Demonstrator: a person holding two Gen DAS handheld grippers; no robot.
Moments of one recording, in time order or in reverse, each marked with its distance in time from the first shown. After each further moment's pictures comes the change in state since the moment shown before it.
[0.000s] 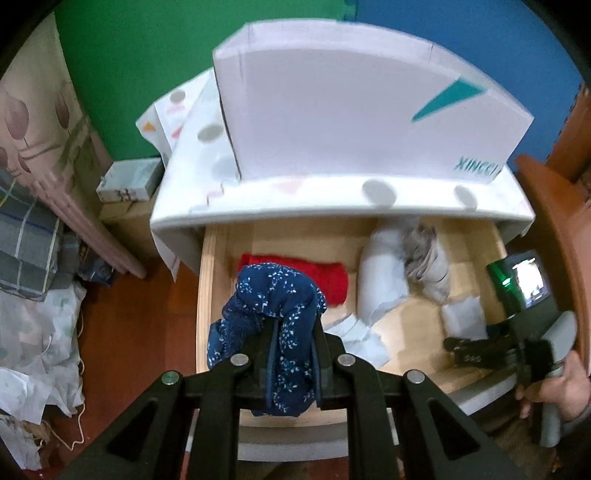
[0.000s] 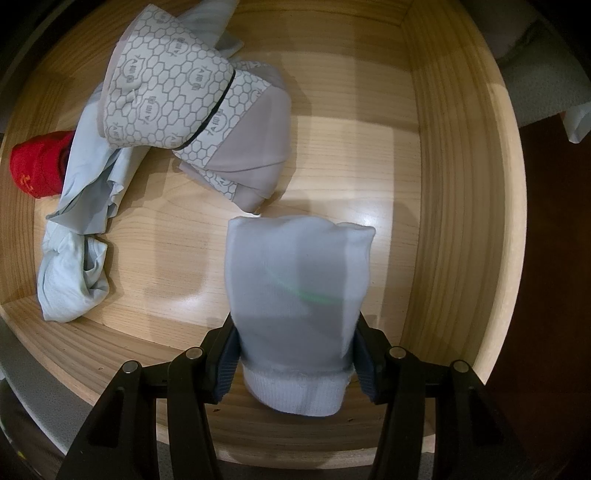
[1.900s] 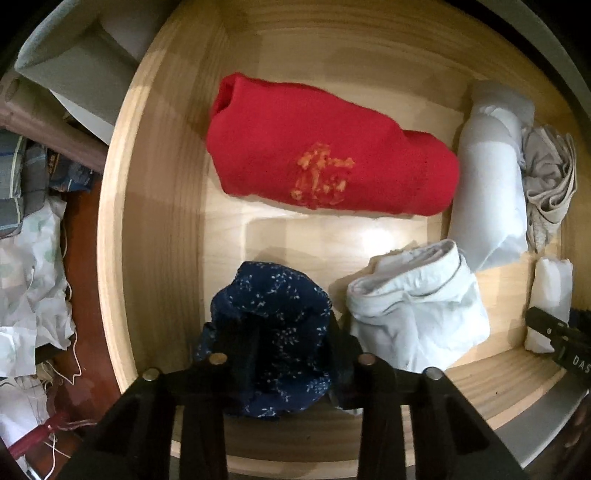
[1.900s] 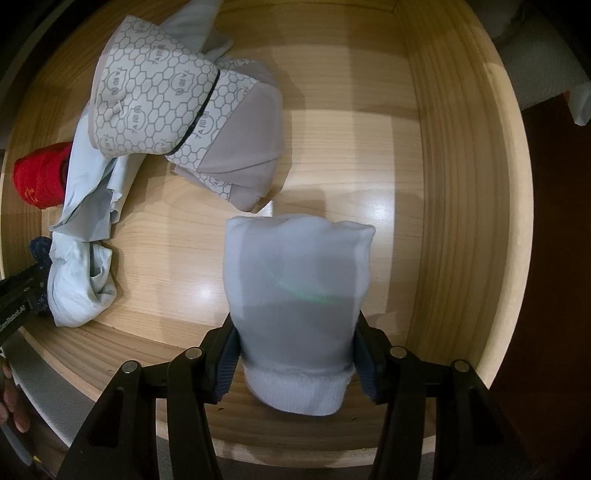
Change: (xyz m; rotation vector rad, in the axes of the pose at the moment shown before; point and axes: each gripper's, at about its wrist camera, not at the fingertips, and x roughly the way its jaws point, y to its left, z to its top) left arm 0.172 0.017 -0.032 -0.080 0.484 0.054; right arm 0.002 -0.031 0.008 0.032 0.025 0.053
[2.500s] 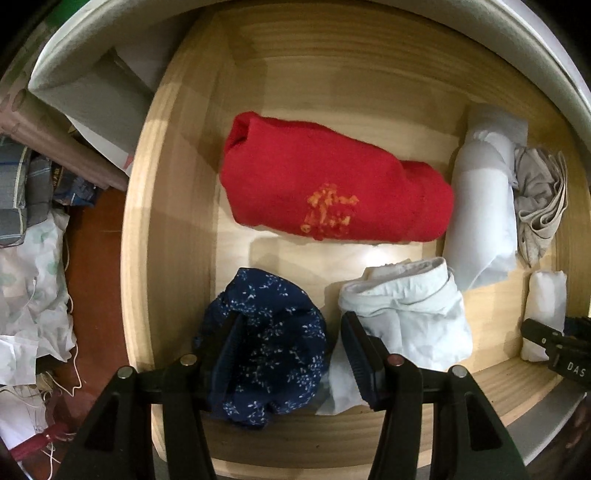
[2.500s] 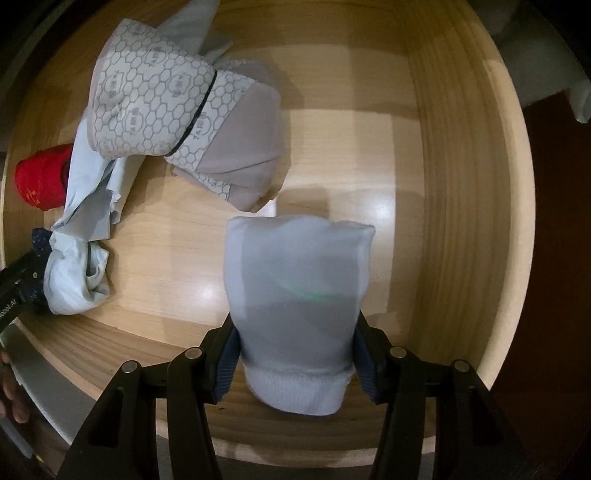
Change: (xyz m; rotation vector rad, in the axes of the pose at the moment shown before) left arm -0.012 0.003 0.001 0.002 -0.065 -0.007; right arm -0.001 0.003 0.001 -0.001 0.002 0.007
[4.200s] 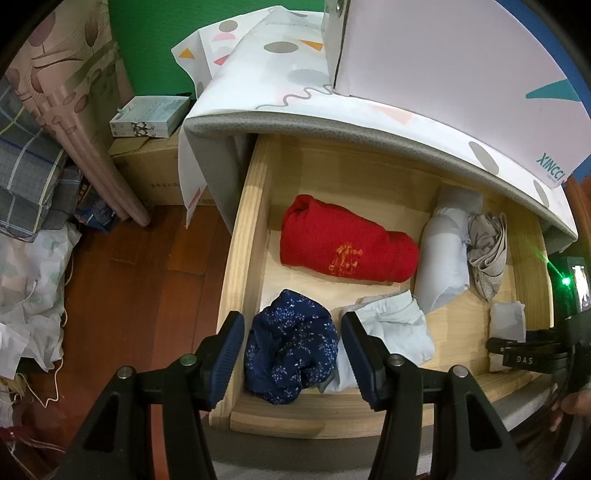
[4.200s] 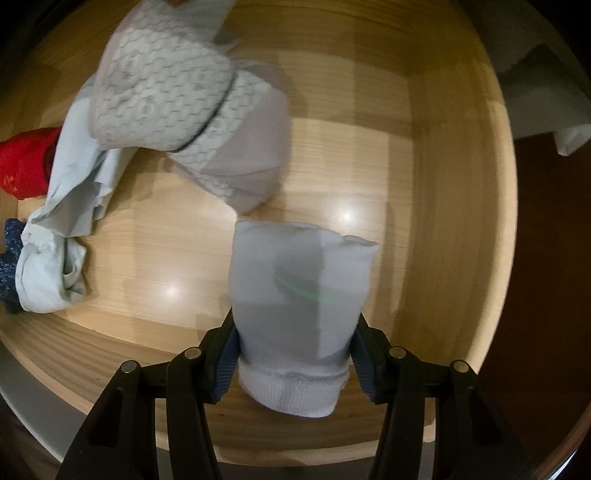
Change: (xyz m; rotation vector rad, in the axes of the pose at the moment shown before) left arm -0.078 0.041 -0.042 -0.080 -0.296 -0.072; right arm 0.012 0.049 0.019 -0.027 -0.006 -0.169
